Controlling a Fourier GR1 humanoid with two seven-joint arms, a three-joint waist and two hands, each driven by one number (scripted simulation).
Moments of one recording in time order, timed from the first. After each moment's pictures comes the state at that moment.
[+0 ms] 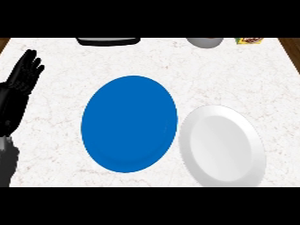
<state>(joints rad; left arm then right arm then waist) -0.24 0.30 0.13 -1.62 0.06 -0.09 0.11 0.71 -0.40 0.70 -2.33 1.51 -0.21 1.01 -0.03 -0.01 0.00</state>
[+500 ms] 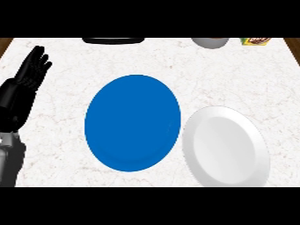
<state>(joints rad) -0.27 0.28 0.11 -1.62 0.04 -0.08 0.13 0.49 -0.15 0.98 -2.40 1.74 -0.13 0.99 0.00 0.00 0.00</state>
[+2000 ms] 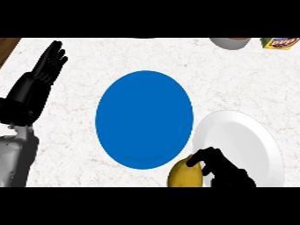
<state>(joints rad) -0.33 0.24 0.06 -1.60 0.03 -0.10 0.12 0.04 -0.14 0.79 -2.17 1.23 -0.09 1.05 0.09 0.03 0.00</state>
